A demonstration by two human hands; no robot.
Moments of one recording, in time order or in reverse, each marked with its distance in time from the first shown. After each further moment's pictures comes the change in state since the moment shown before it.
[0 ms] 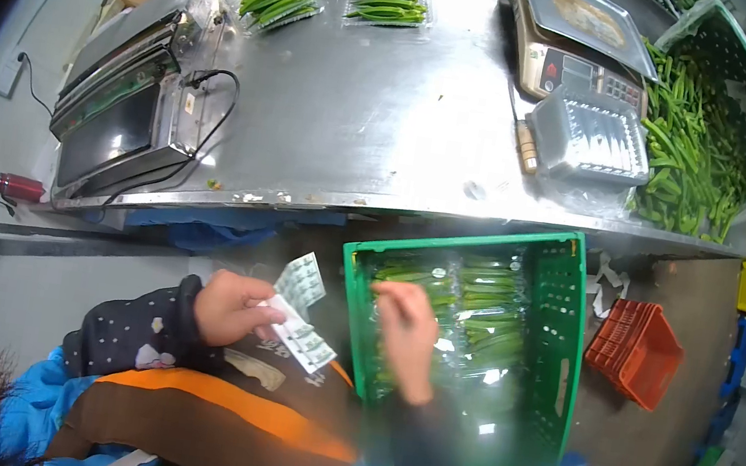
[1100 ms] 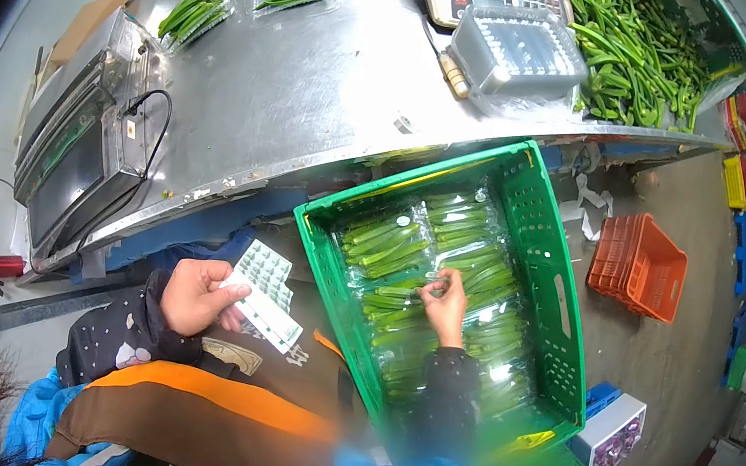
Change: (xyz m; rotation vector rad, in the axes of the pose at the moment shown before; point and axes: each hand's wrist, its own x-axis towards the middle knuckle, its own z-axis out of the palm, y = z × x) left_hand 0.001 -0.005 0.012 0.003 0.015 -0.122; right_hand -0.060 0.172 -0.089 -0.286 0.280 0.329
